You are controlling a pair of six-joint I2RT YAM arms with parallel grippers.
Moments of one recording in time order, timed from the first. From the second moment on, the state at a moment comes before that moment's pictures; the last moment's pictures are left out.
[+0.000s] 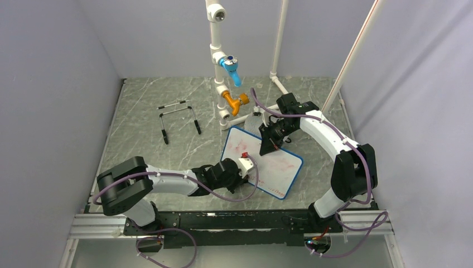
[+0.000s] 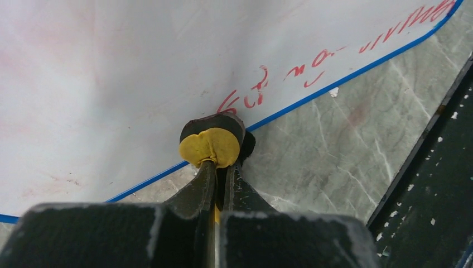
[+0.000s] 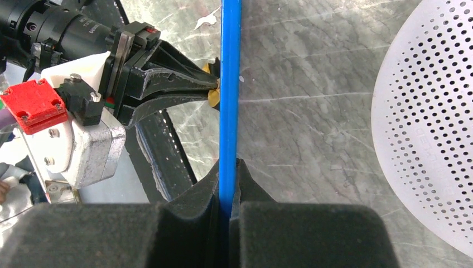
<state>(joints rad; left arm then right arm) -1.13 1.54 0.63 0.26 -0.08 -0.13 0.36 1.59 1.26 -0.99 -0.78 -0.46</state>
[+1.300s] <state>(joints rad) -1.19 1.49 0.58 0.28 -0.19 -0.11 0.38 1.59 1.26 -1.01 -0.79 -0.48</state>
